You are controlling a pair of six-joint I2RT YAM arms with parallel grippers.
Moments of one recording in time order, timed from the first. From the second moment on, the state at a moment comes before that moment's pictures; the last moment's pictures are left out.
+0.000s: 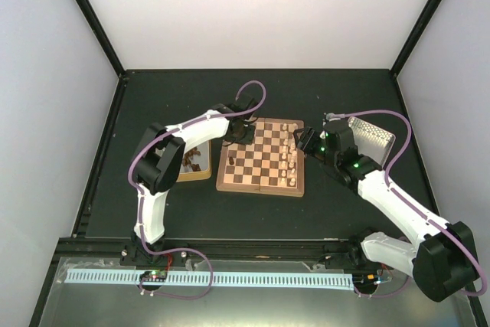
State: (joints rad) left arm -0.62 2.04 1.51 -0.64 -0.11 -0.39; right arm 0.46 1.09 0.70 -0.16 -0.05 0.83
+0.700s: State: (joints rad) left arm -0.62 2.04 1.54 -0.69 -0.09 -0.38; right arm 0.46 1.09 0.70 -0.16 -0.05 0.83
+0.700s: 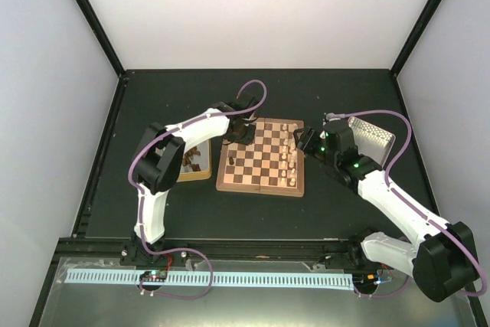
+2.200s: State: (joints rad) left arm -0.26 1.48 0.78 -0.49 -0.19 -0.59; right arm 0.46 1.12 0.70 -0.14 -0.06 0.84
